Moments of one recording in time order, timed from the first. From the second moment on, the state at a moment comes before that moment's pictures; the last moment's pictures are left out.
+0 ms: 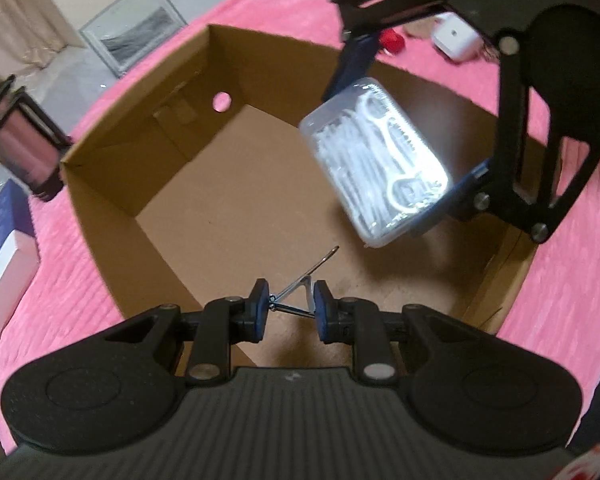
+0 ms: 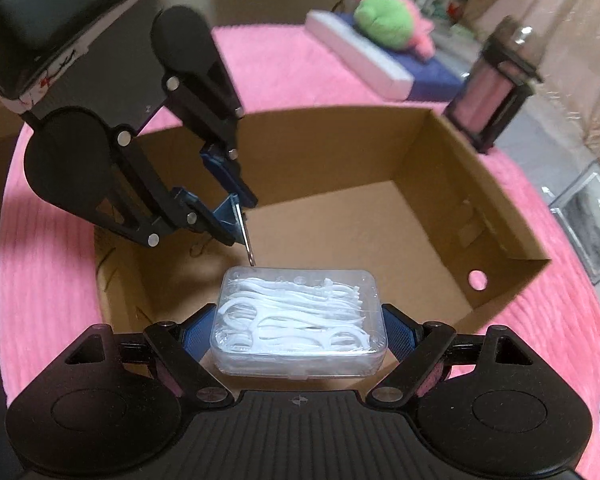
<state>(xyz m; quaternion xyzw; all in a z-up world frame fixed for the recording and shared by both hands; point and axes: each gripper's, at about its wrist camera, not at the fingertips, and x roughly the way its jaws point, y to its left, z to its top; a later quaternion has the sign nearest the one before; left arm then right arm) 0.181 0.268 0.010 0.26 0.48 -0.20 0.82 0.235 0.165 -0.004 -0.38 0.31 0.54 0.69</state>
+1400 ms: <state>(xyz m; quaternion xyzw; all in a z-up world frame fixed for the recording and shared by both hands) 0.218 0.269 -0.039 0.28 0.56 -0.25 0.74 0.269 0.218 -0.060 -0.47 0.41 0.52 0.58</state>
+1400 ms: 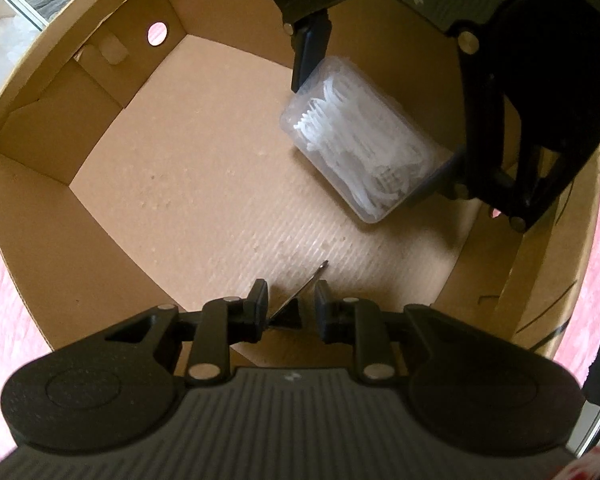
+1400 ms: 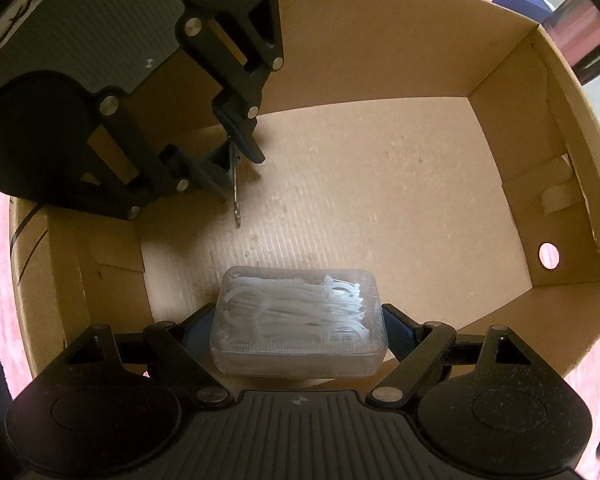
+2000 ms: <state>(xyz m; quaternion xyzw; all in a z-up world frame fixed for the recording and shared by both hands) 0.208 0.272 -0.030 0.27 0.54 -0.23 0.76 0.269 0.205 -0.051 -0.45 0.39 0.52 0.61</state>
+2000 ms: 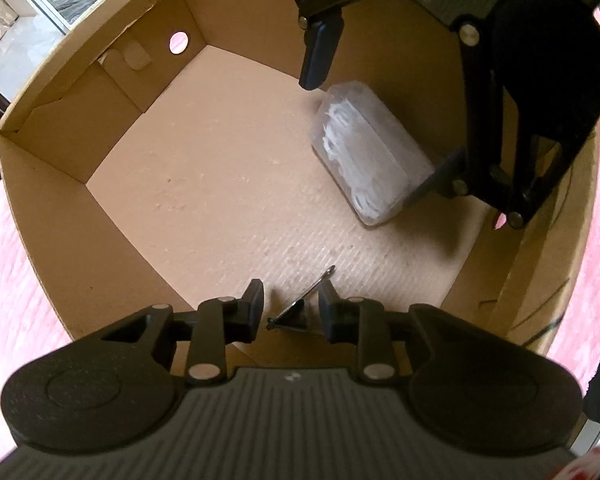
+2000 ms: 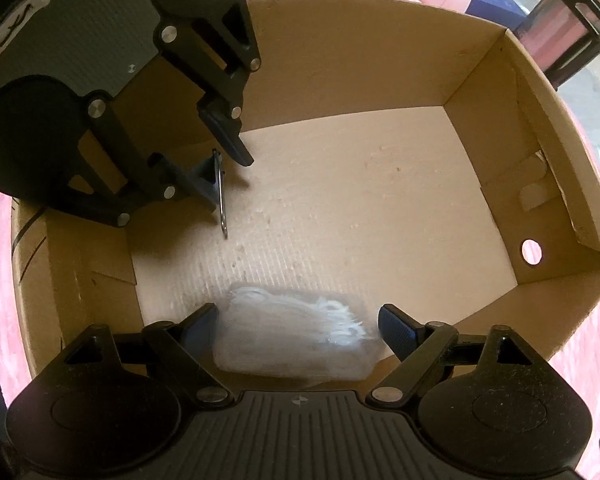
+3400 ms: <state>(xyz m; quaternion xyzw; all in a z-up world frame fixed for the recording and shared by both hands) 0.066 0.118 0.104 0.05 0.25 -0.13 0.96 0.111 -0.120 0.068 -0.04 0.19 0.33 0.93</state>
